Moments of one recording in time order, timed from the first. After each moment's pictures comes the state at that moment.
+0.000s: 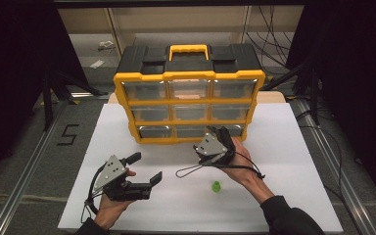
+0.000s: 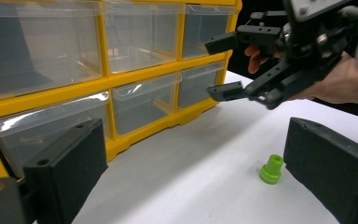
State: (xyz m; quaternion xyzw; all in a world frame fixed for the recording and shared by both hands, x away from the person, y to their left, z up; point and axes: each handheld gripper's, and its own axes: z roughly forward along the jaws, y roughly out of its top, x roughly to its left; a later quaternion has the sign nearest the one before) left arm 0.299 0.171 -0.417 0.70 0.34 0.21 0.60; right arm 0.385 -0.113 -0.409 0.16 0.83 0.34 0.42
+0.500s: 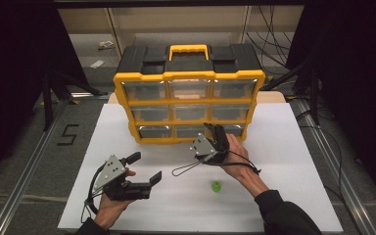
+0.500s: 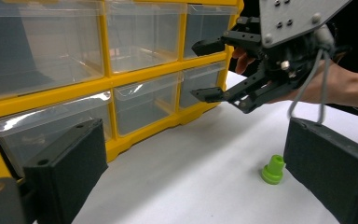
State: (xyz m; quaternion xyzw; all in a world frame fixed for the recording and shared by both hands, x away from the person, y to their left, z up) left arm 0.300 0.171 -0.417 0.70 0.34 0.21 0.59; right arm 0.399 -0.100 -0.421 0.13 0.82 0.28 0.47
